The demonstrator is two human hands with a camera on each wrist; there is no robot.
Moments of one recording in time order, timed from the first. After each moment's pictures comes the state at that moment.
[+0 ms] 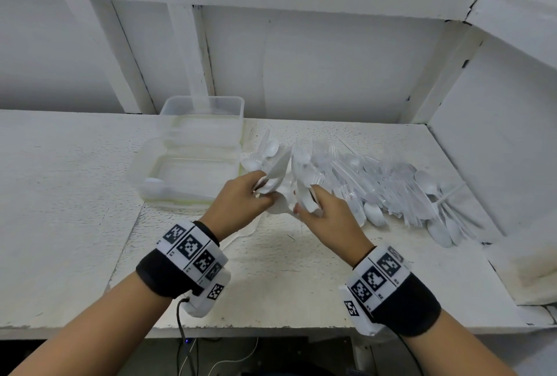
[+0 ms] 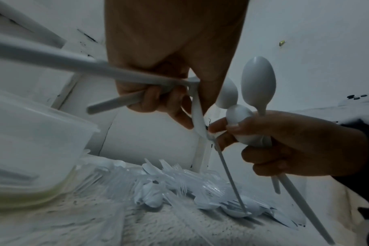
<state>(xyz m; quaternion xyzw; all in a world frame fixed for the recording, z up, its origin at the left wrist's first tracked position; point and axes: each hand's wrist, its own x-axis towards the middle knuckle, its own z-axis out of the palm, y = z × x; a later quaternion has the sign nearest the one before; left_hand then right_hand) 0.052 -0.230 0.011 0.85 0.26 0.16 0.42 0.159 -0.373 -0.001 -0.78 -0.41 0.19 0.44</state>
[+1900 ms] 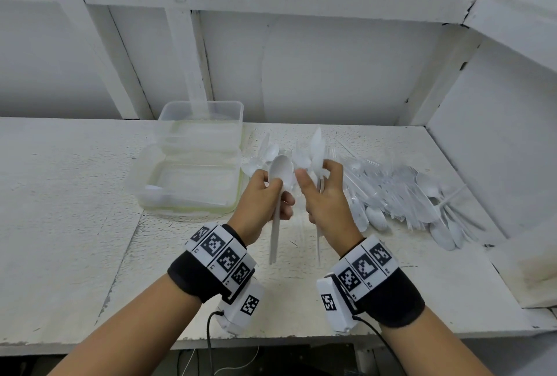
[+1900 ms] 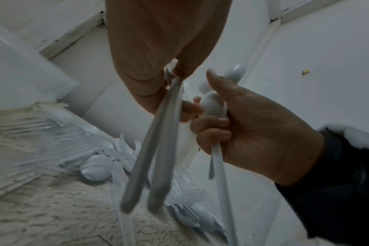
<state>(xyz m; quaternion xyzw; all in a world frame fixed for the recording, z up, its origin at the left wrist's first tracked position) 0.077 -0.249 0.018 0.62 0.31 0.17 0.70 0.153 -0.341 0.016 -0.71 -0.27 0.20 0.62</state>
